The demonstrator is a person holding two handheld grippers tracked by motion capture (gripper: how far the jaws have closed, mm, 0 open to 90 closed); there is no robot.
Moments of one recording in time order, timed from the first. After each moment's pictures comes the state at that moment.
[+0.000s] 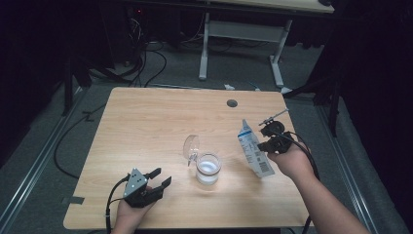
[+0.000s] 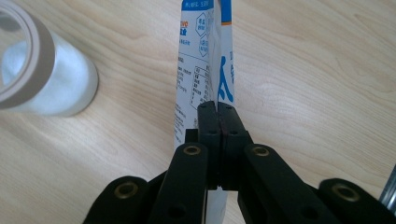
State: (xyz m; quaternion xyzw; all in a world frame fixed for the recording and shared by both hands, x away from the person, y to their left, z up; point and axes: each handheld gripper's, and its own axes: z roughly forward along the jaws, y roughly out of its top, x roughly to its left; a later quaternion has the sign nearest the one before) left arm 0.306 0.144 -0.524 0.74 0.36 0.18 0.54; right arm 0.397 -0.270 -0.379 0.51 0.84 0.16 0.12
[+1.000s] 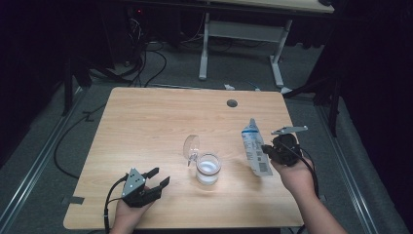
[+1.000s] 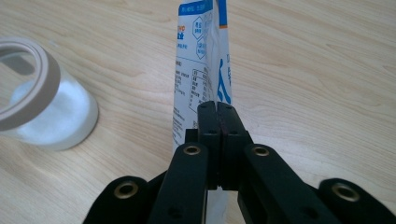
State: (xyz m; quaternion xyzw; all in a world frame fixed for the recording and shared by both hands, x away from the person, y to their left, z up) left arm 0.307 0.149 -0.524 0.74 0.35 0.19 0.54; right arm 0.361 -0.293 -0.399 0.51 0.79 0.28 0.19
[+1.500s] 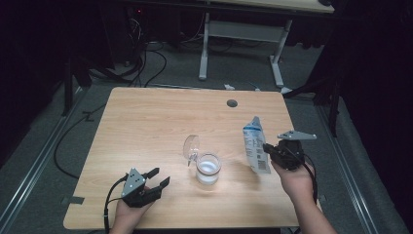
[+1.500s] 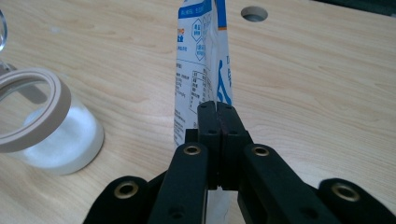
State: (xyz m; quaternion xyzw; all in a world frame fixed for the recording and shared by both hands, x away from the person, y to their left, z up) left arm 0.307 0.149 -0.525 0.74 0.36 0.18 0.54; right arm 0.347 -0.301 -0.406 0.51 0.75 0.35 0.22
